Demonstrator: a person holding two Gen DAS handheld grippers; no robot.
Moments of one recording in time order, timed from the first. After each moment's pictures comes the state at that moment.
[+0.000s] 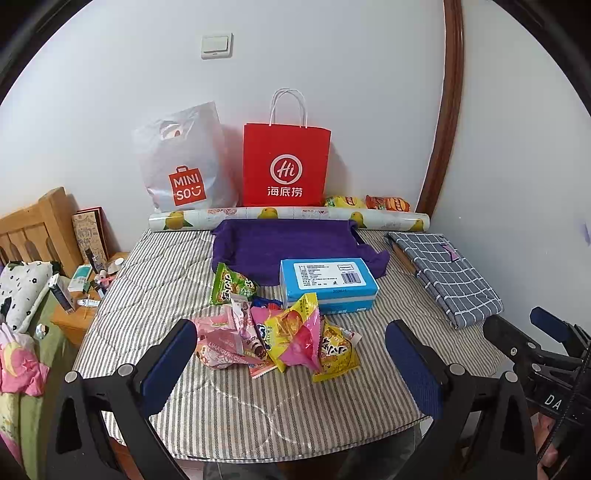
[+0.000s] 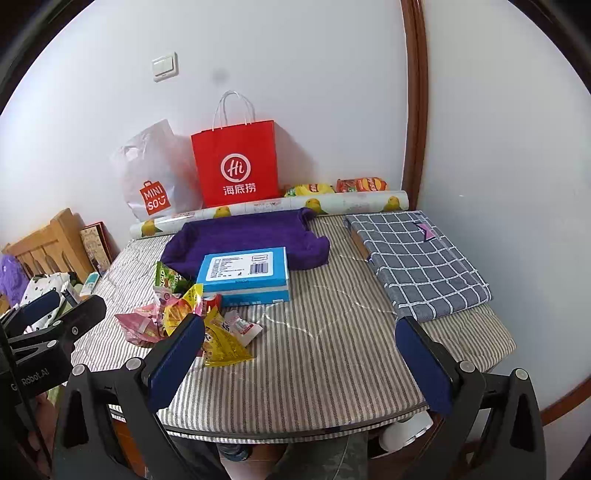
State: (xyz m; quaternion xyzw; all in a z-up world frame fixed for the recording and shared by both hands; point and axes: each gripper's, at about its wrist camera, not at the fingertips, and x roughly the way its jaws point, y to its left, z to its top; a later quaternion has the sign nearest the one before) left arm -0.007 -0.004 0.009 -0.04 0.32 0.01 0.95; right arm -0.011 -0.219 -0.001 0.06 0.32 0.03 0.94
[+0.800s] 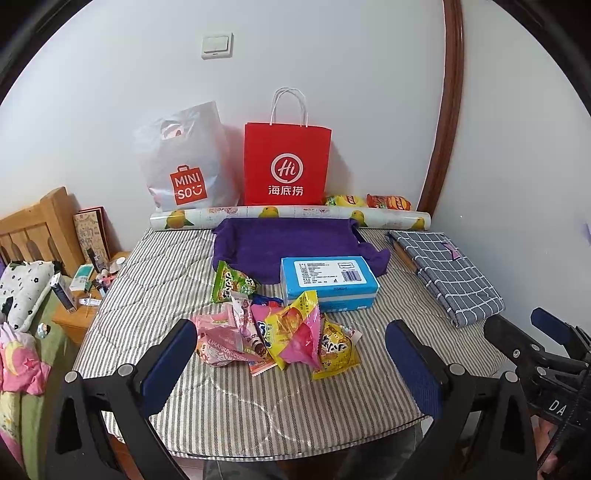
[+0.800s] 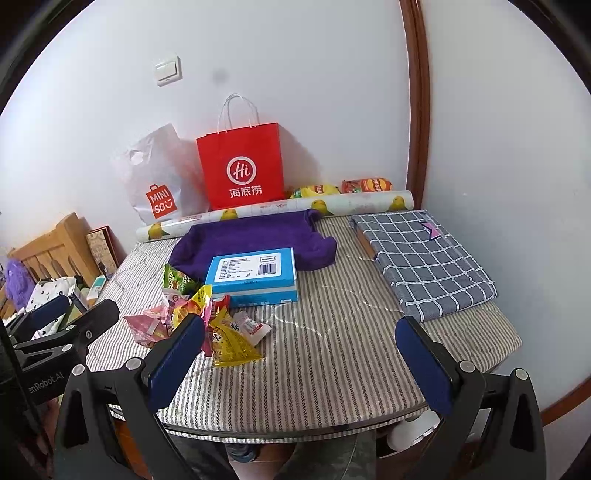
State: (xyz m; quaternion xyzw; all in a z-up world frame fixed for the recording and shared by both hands) left arm -0.009 -0.007 0.007 -0.04 0.32 0.01 0.95; right arm -0.015 -0.218 0.000 0.07 0.32 0.04 0.95
